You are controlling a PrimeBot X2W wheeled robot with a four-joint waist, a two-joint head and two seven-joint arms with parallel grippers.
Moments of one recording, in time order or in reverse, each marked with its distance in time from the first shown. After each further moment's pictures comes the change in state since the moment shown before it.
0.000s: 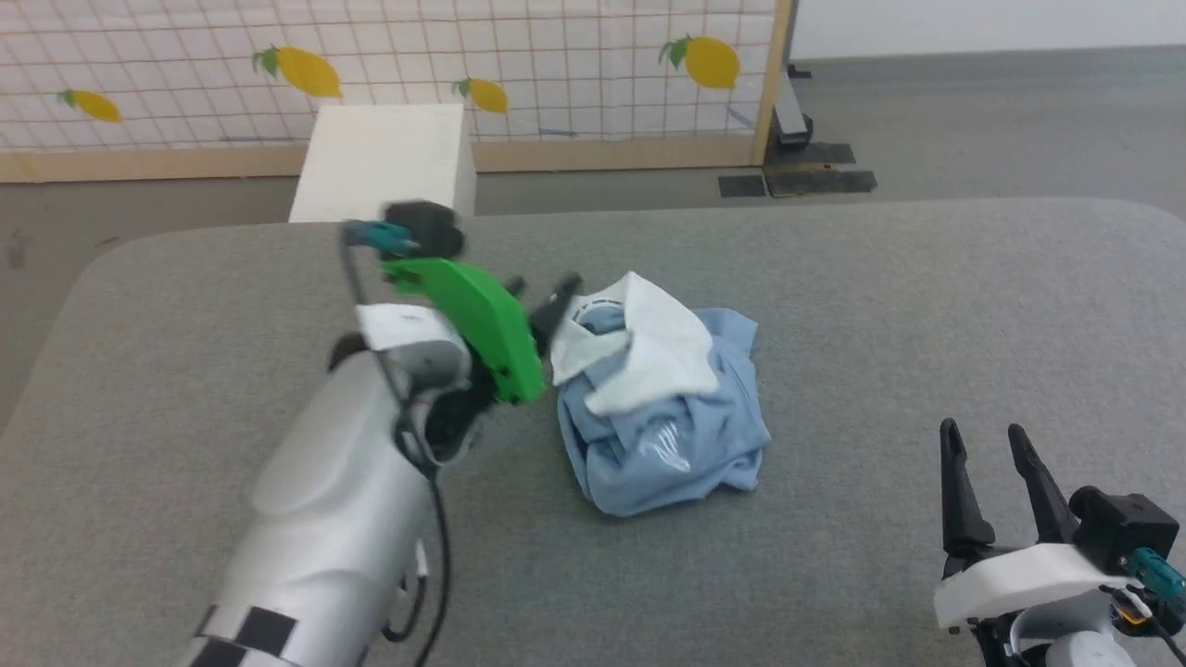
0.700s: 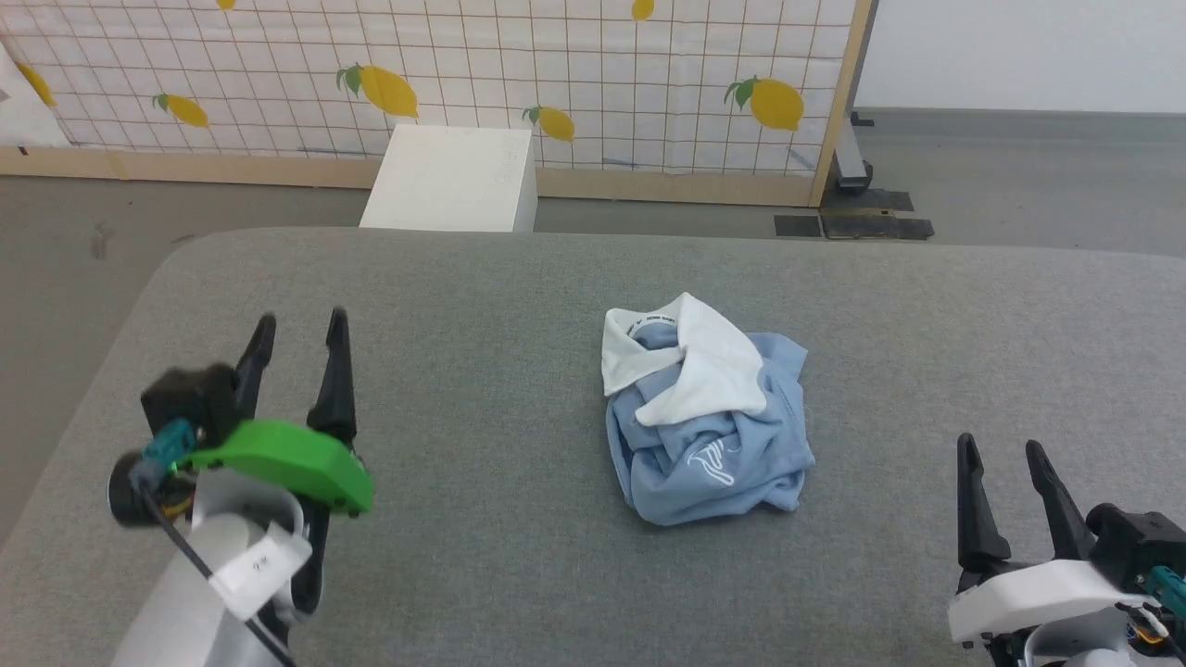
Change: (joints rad) left arm 0.369 0.228 0.137 -0.300 0.221 0.166 -0.552; right arm 0.036 0.000 -0.027 -0.021 -0.001 0.000 0.000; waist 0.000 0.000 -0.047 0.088
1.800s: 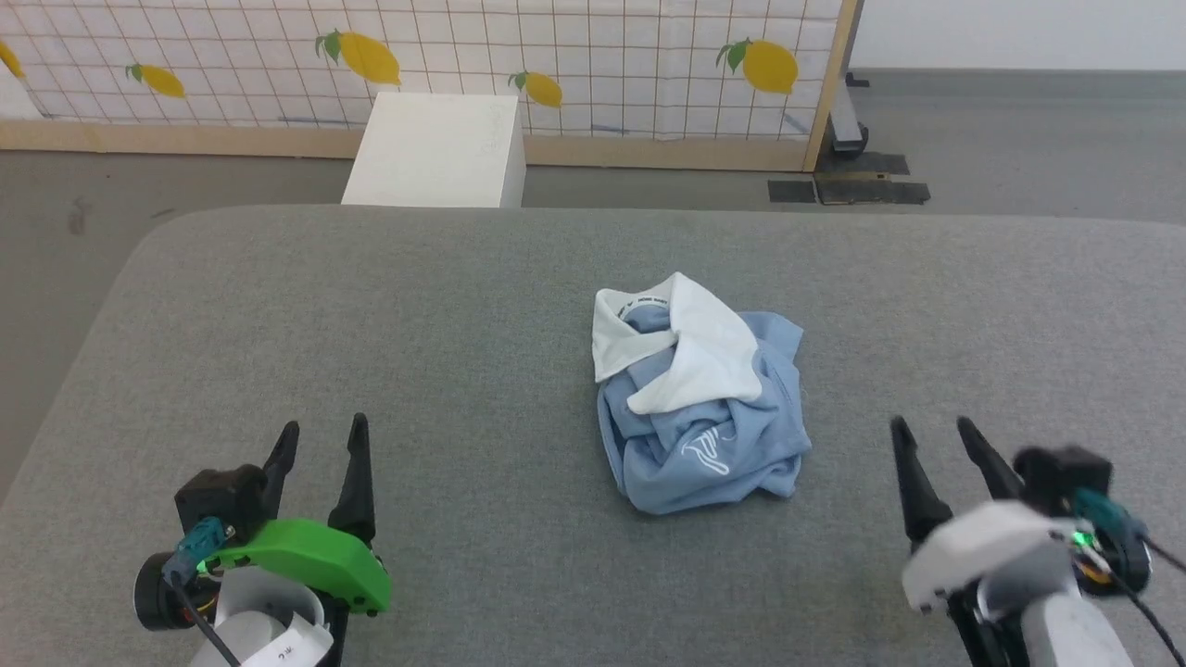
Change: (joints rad) left arm 0.184 -0.007 -0.023 -0.052 -0.007 0.043 -0.006; right arm -0.073 0.000 0.071 0.026 -0.031 0.000 0.176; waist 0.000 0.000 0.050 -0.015
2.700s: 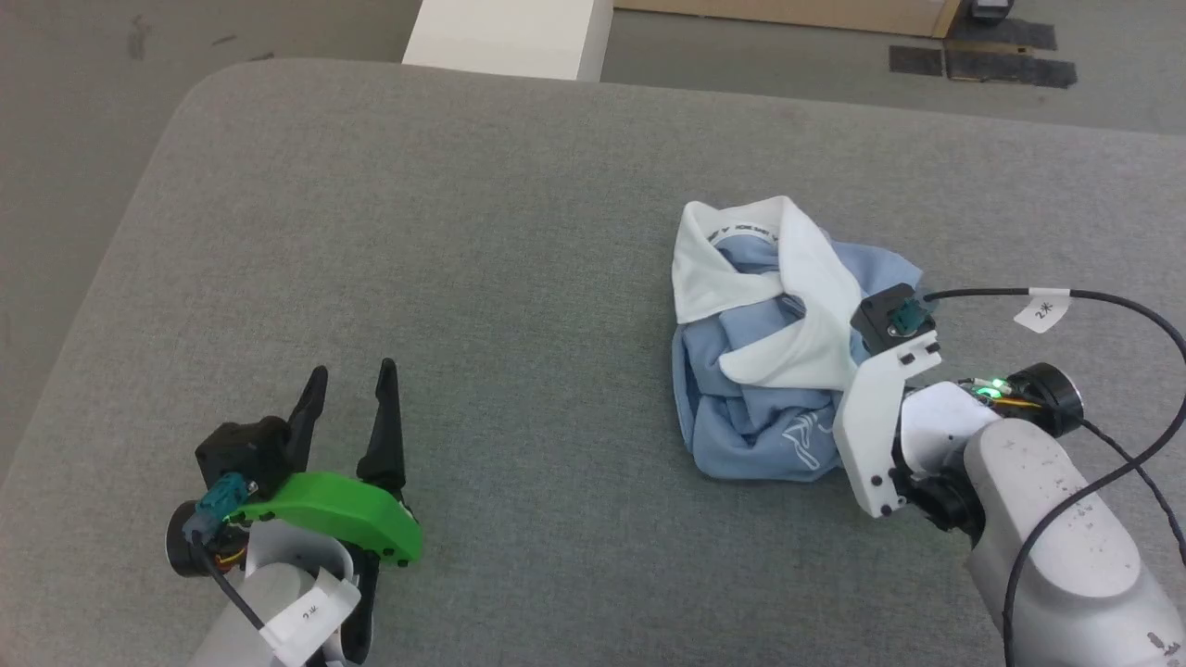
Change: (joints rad) left arm -0.084 -0.048 -0.013 -0.001 -0.002 -0.004 -0.018; right arm -0.393 -0.151 0.359 0.145 0.015 0.001 0.794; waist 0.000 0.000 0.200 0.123
